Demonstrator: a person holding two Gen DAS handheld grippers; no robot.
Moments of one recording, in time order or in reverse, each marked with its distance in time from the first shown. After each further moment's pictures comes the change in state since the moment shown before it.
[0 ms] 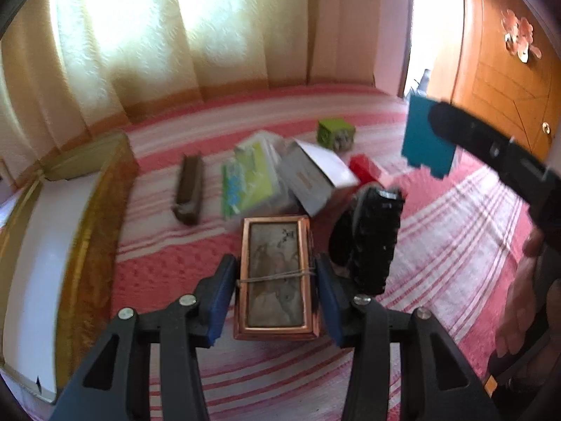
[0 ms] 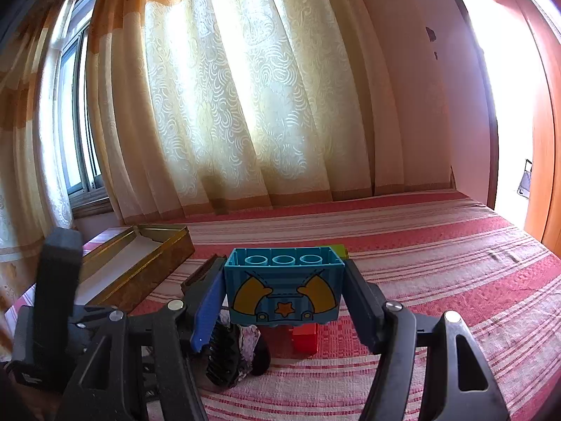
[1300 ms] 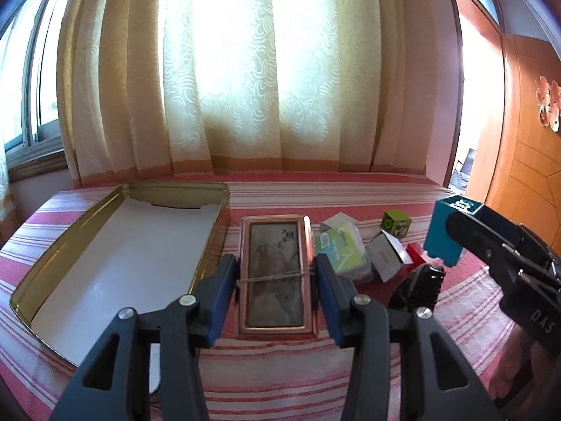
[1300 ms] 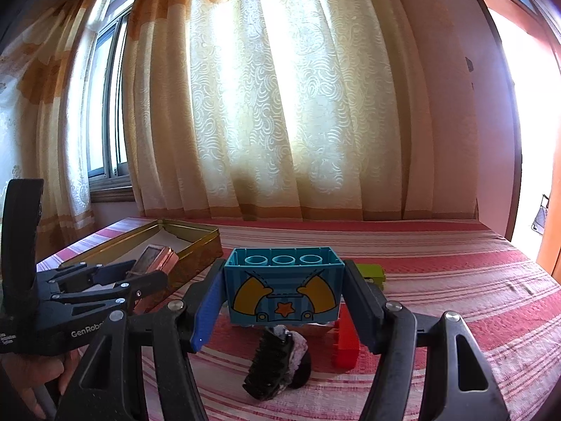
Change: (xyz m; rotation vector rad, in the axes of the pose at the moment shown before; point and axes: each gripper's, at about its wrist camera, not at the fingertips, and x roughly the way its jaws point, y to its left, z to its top) left arm -0.049 0.051 -0.012 -0.184 -0.300 0.159; right arm 0.005 0.040 0.001 -0.122 -0.048 0.076
